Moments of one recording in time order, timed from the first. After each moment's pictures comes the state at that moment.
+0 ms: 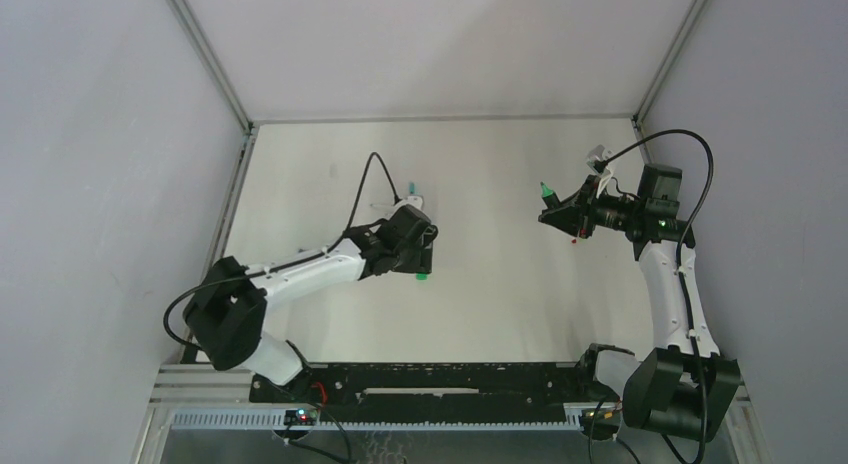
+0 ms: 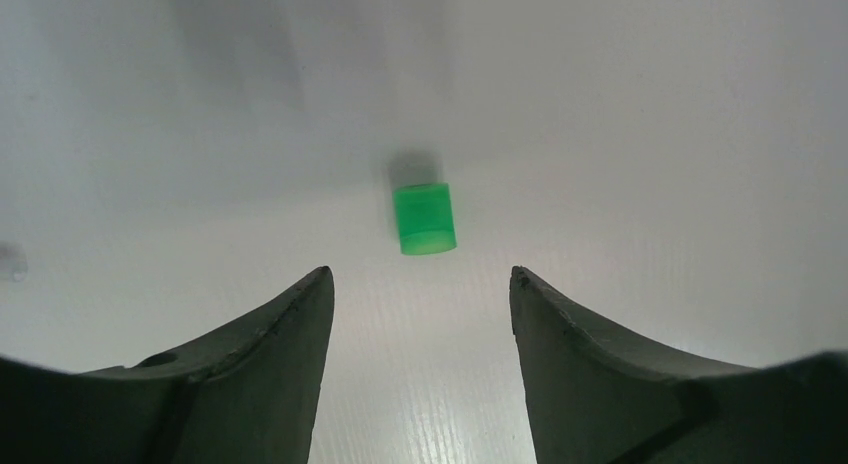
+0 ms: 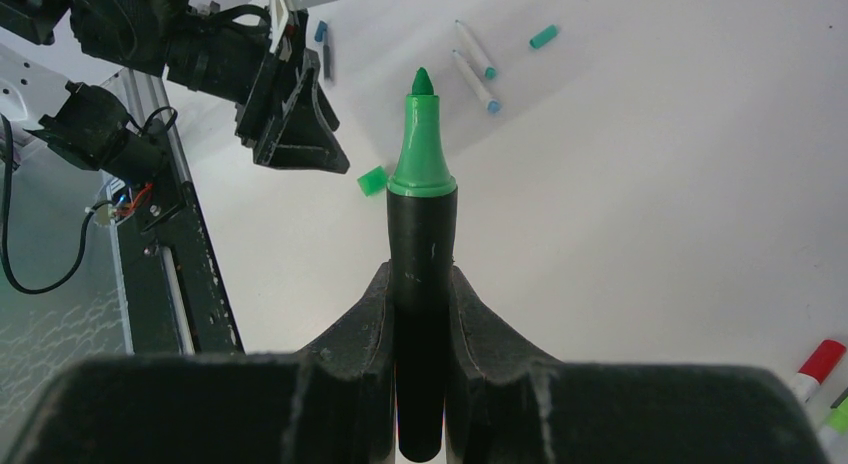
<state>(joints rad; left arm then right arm) -0.83 1.49 0.97 -0.44 -0.24 -0.63 -0.22 1.11 0.92 -0.48 -1.24 -0.34</state>
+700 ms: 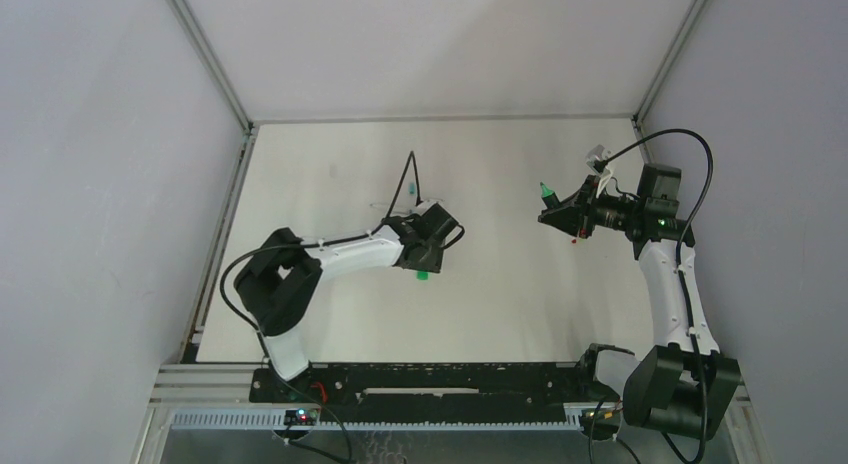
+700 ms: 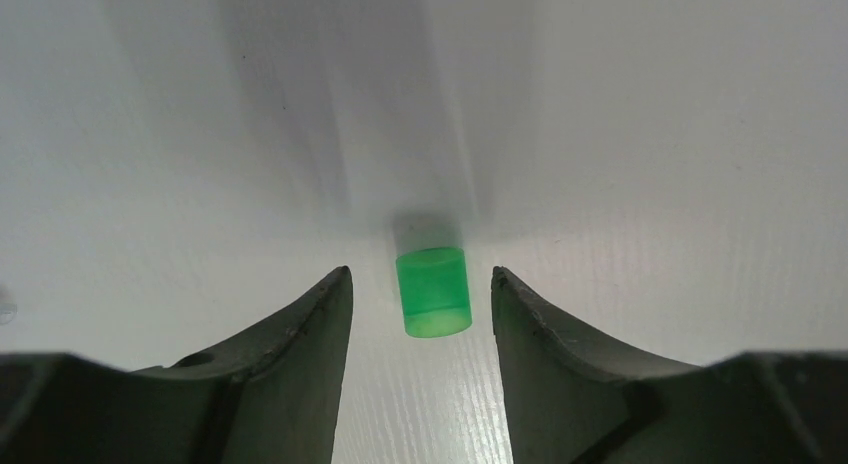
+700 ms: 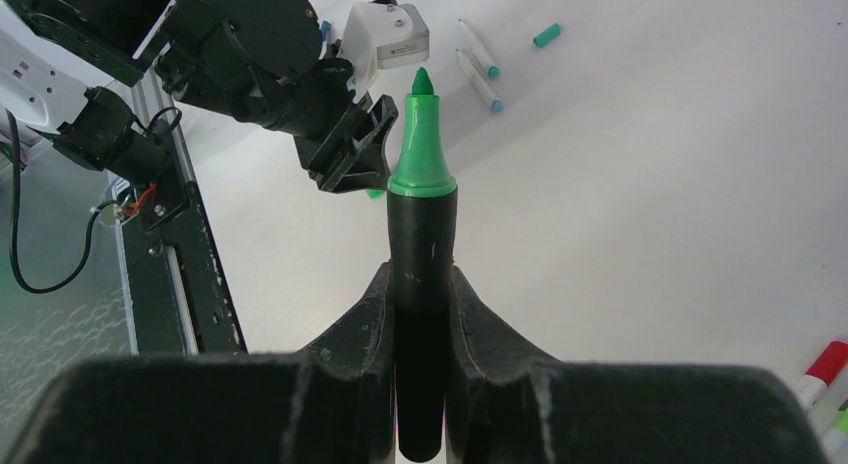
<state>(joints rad) -0.87 1.78 1.15 -0.51 -0.33 -0.60 -0.22 1.12 0.92 -0.48 -1.24 -0.34</state>
